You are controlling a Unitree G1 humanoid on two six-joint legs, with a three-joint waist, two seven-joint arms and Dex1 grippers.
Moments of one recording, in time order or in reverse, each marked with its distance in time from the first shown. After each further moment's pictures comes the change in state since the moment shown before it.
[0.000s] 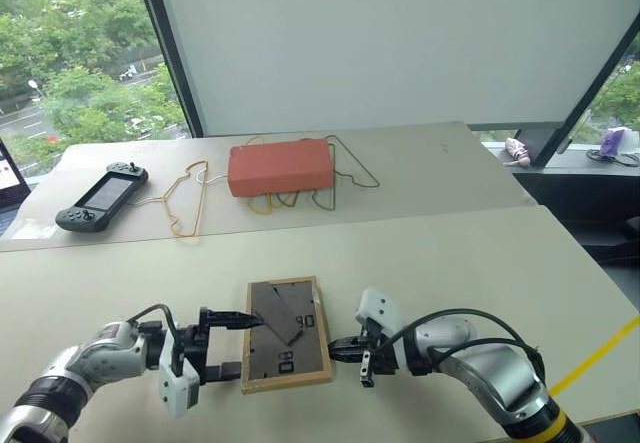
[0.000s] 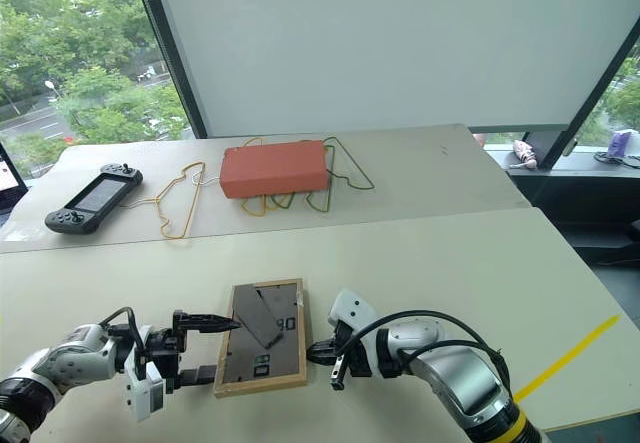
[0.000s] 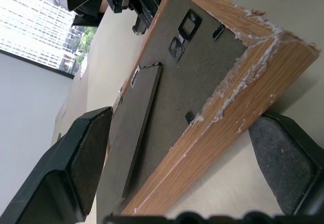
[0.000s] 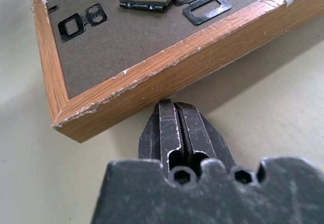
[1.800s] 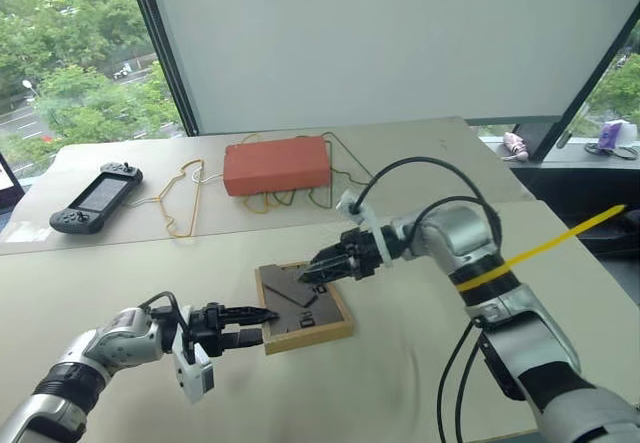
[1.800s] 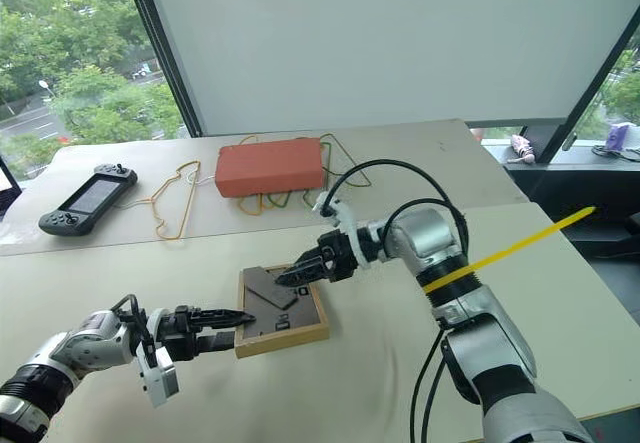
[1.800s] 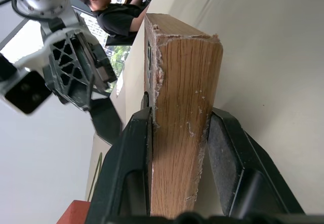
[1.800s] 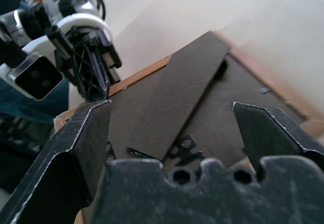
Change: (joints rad) left arm -0.054 -0.063 0.071 -0.055 0.106 0.010 0.113; right arm -0.762 0.167 -0.005 0.793 0.117 0.255 0.380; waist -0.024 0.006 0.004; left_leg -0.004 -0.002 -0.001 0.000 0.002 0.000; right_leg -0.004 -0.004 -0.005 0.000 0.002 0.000
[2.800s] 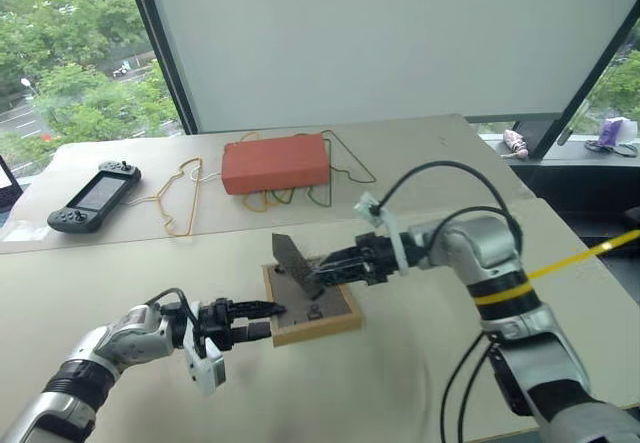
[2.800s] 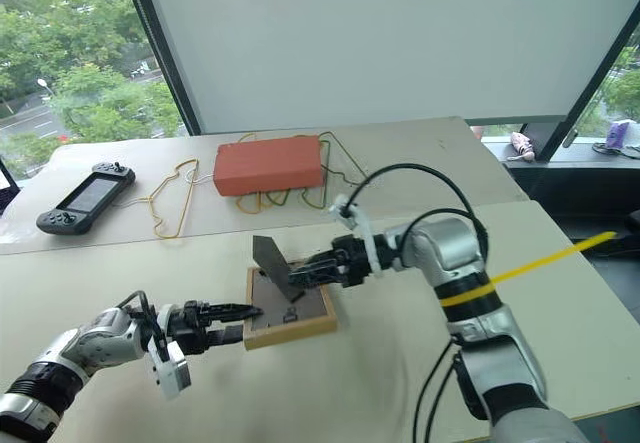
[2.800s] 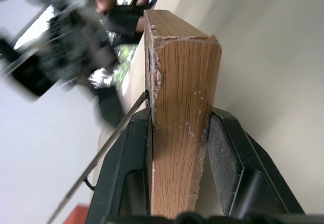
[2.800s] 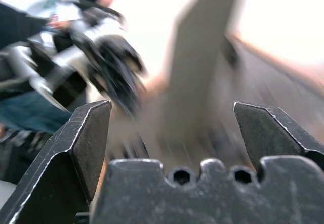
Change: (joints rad) left arm -0.026 -0.012 -0.001 -0.042 0.002 0.099 0.044; right arm 0.178 -0.142 -0.201 -0.223 0.065 0.096 -0.073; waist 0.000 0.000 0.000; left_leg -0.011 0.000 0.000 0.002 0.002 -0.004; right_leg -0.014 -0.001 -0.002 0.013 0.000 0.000
